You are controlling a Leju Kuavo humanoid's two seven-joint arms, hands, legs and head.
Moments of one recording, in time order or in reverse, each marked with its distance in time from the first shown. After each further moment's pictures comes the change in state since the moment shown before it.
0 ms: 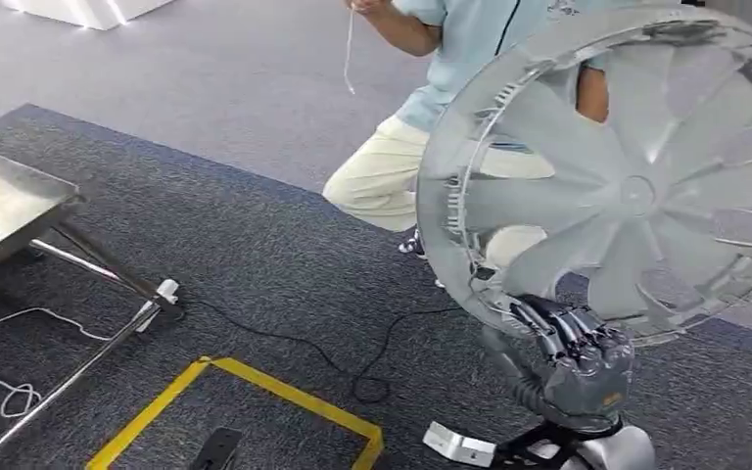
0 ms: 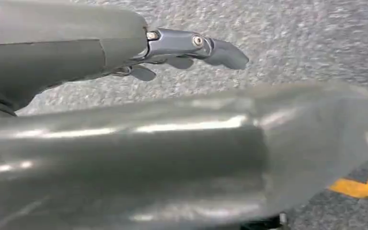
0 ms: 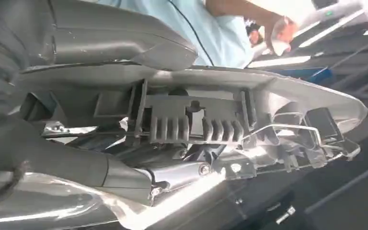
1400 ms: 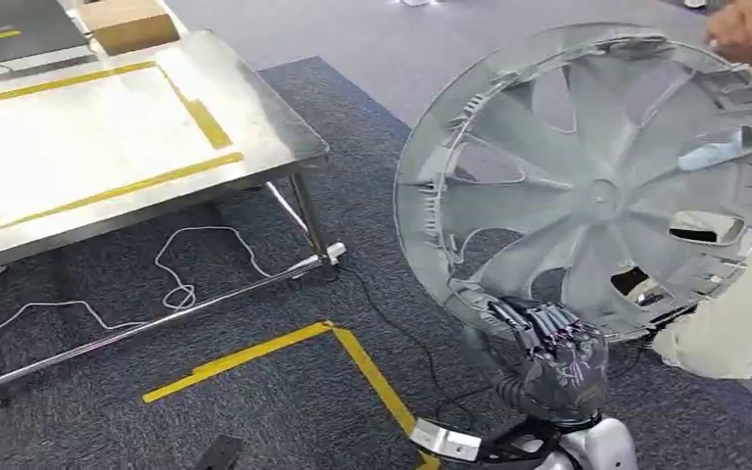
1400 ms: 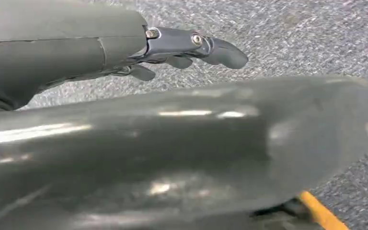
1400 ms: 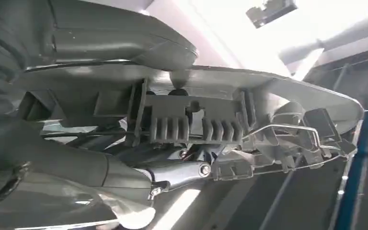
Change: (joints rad) left arm 0.005 -0.006 0.020 0.000 -0.024 0.006 0.021; right arm -0.017 0.003 0.014 0.062 0.016 0.000 0.000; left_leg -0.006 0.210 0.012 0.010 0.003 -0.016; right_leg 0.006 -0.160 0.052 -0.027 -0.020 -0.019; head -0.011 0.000
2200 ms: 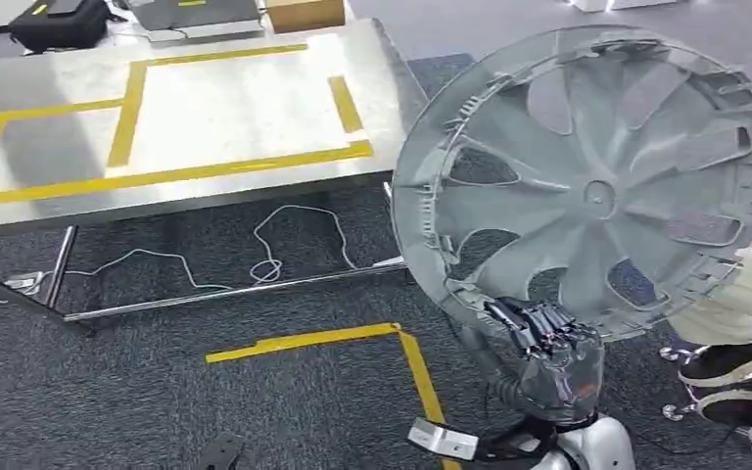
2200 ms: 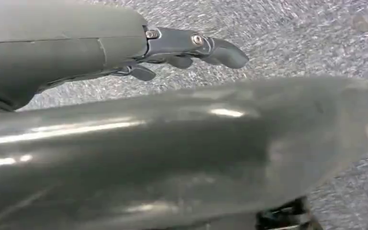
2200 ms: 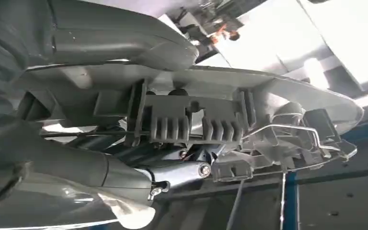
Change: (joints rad) left arm -0.003 -0.002 0.013 0.000 -0.016 -0.006 0.009; right arm -0.010 -0.001 0.008 0.024 0.006 0.000 0.001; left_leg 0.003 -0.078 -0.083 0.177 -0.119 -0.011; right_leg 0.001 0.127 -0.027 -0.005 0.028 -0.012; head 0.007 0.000
